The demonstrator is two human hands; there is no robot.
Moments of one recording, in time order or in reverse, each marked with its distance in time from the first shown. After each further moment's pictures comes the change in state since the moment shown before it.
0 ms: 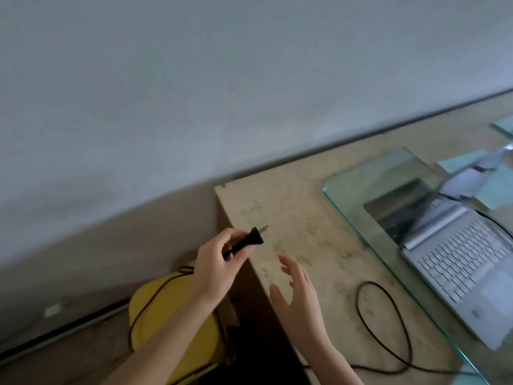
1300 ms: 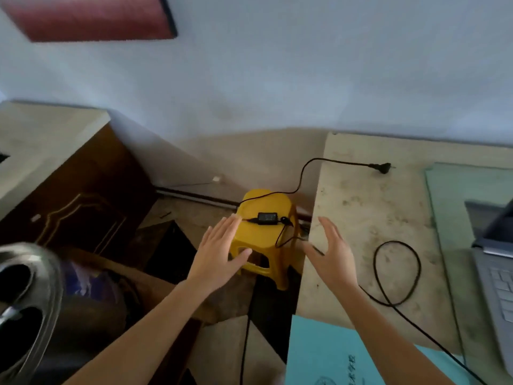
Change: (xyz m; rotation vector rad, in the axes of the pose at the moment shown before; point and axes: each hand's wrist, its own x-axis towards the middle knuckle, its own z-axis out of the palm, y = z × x) left_hand -0.315 0.111 0.072 0.808 0.273 -0.515; right_hand -0.084 0.093 -0.098 -0.045 -0.476 -0.466
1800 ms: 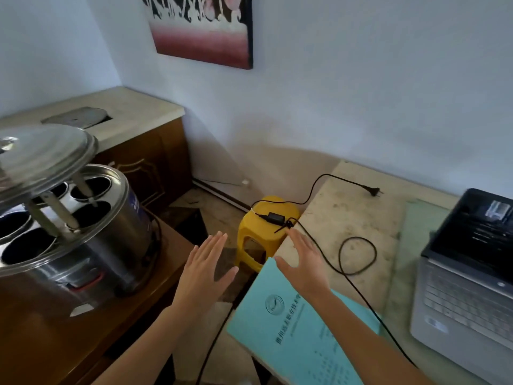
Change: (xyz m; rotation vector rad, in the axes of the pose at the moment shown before) left_hand -0.233 0.125 0.021 -0.018 0.325 -0.305; right_hand -0.152 0.002 -0.073 -0.118 -0.228 -0.469
